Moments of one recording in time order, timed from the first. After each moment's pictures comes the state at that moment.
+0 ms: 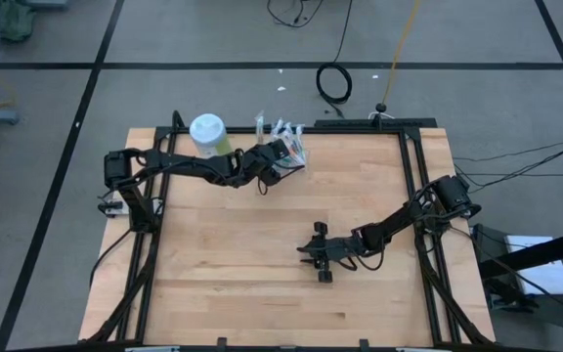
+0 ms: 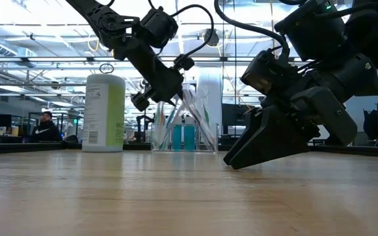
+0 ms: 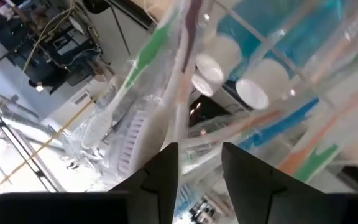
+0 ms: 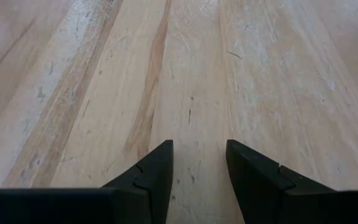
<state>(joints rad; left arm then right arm) 0.27 1.75 1.05 0.14 -0.63 1.87 0.33 1.87 0.64 0.63 0.21 0.16</state>
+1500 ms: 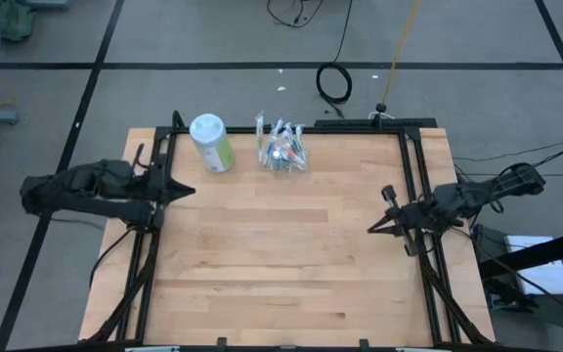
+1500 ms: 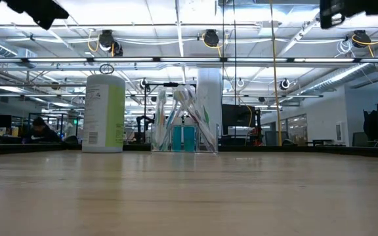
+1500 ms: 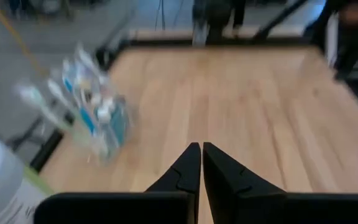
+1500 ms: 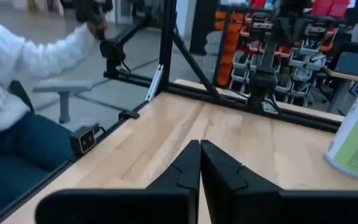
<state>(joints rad) -0.04 0.47 0.80 -0.75 -0.15 0.00 0.34 0.44 0.45 -0.10 0.00 -0.11</state>
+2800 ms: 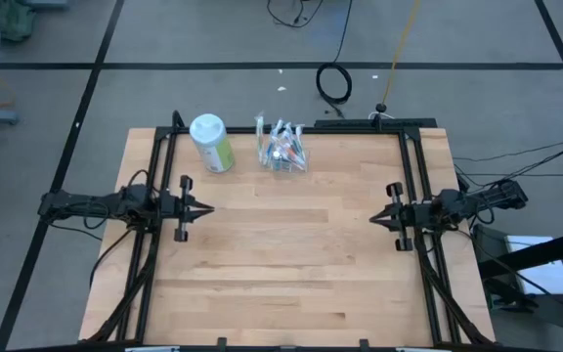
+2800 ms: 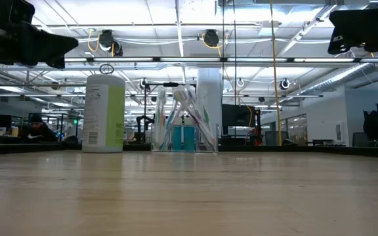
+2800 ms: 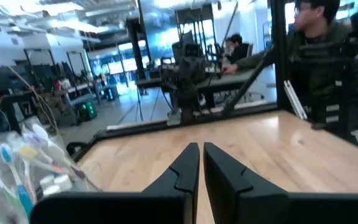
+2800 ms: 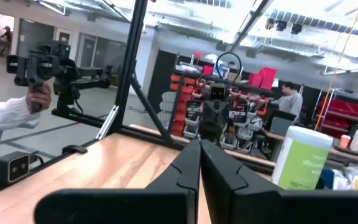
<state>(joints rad) -0.06 0.10 0.02 0.19 0.00 0.19 0.28 0.01 0.02 0.22 0.08 -0.26</state>
